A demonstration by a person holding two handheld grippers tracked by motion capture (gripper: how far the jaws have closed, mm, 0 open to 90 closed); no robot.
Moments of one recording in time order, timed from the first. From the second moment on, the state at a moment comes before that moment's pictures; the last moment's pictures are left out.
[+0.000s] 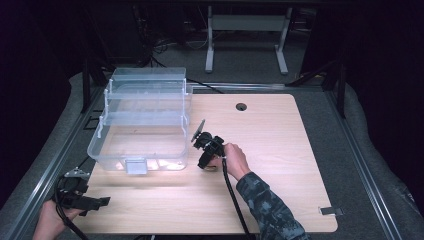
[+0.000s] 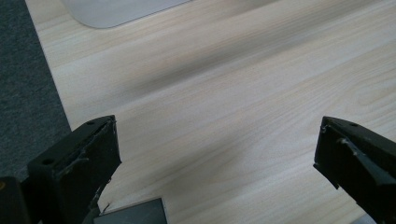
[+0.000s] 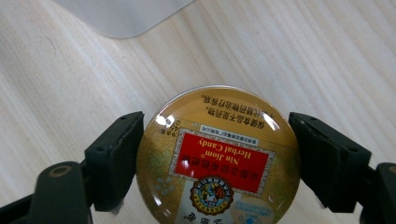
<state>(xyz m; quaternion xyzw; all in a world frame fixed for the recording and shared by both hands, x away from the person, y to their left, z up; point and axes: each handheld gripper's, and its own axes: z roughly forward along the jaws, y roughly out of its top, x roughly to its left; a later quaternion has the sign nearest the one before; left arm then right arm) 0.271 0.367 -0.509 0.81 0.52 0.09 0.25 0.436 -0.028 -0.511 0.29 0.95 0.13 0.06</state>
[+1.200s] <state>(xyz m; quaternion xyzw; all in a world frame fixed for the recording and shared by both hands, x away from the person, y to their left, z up) 0.273 0.362 -0.508 0.81 0.52 0.09 0.24 0.411 -0.111 -0.479 0.34 0.93 0.13 0.09</state>
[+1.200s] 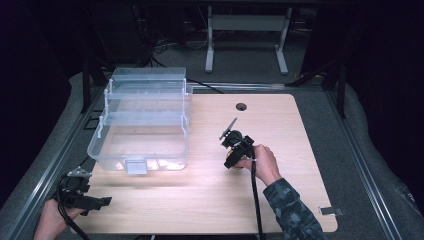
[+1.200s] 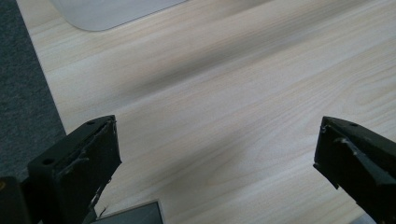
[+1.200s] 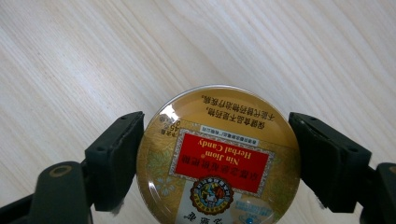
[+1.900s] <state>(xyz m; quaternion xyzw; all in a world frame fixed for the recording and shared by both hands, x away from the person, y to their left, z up) 0.275 0.360 -0.506 0.82 0.52 0.09 0.24 0.403 -0.186 -0.472 0.41 0.90 0.13 0.10</state>
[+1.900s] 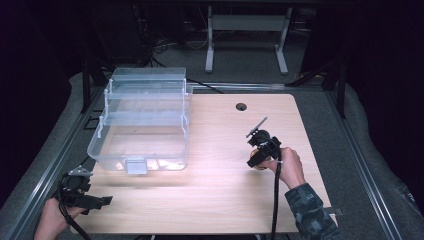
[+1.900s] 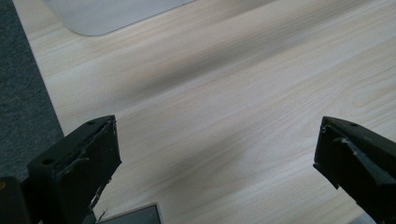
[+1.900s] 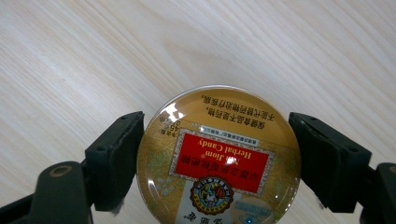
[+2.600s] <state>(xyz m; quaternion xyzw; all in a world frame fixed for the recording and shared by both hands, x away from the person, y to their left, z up) 0.278 0.357 -0.506 0.82 0.52 0.09 0.23 0.401 -0.275 -0.503 0.50 0.86 0.09 0.09</state>
